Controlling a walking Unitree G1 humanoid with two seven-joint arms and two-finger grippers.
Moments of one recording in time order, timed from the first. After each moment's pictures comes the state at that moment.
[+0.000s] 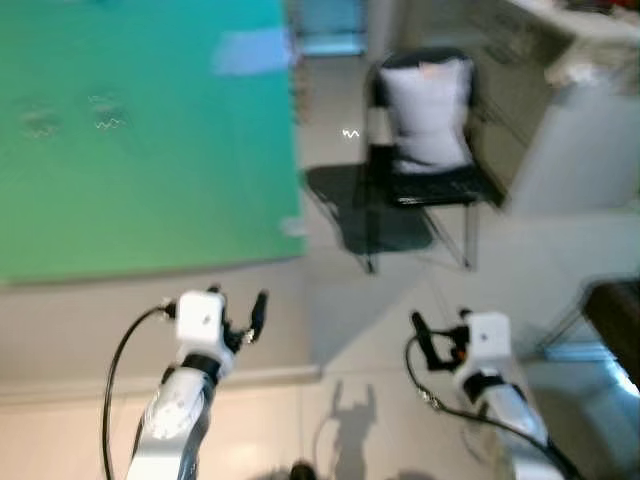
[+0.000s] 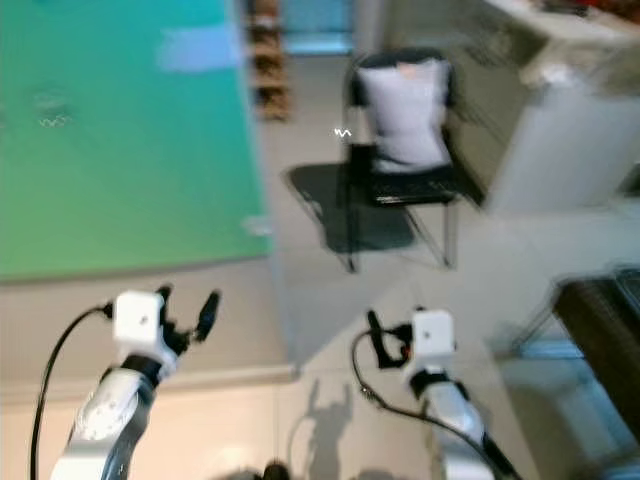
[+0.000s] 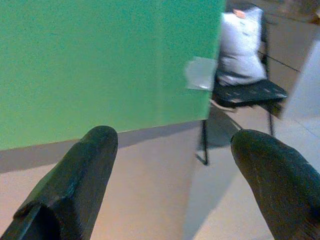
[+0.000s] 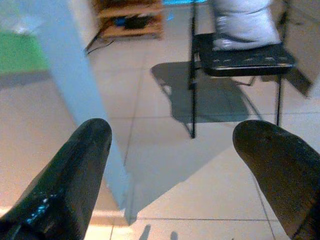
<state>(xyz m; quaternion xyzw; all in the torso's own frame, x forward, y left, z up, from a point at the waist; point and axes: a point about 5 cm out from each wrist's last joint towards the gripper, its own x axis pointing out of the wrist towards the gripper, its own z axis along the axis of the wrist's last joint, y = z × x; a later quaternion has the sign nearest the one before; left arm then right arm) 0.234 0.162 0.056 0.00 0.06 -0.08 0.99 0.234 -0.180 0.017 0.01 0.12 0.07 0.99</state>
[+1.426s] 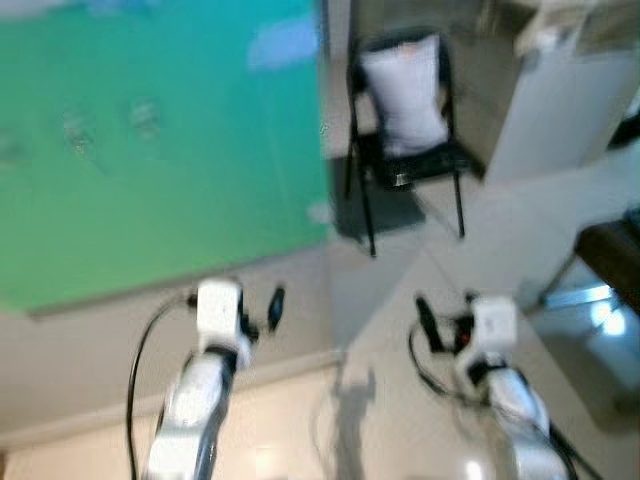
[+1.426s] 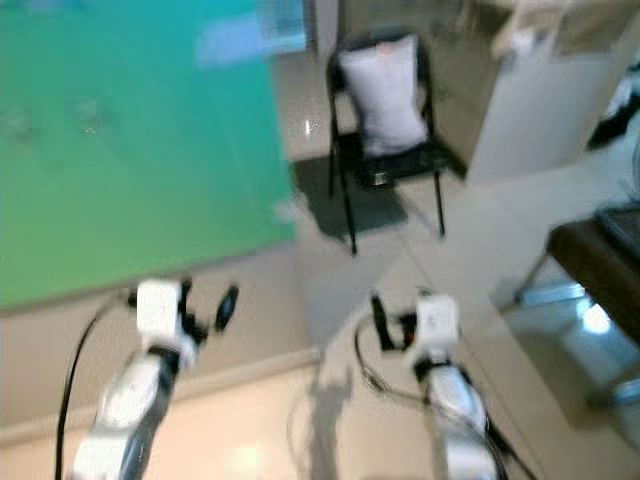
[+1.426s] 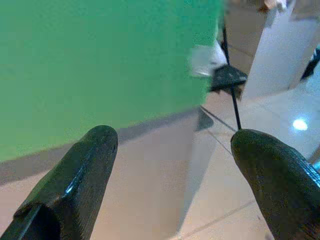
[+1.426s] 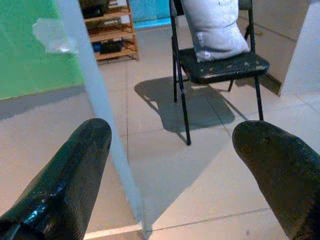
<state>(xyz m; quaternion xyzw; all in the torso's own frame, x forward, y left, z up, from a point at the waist) 0.251 0.145 0.056 -0.03 0.06 -0.11 0.99 0.241 -0.177 0.027 0.01 0.08 0.07 0.99</state>
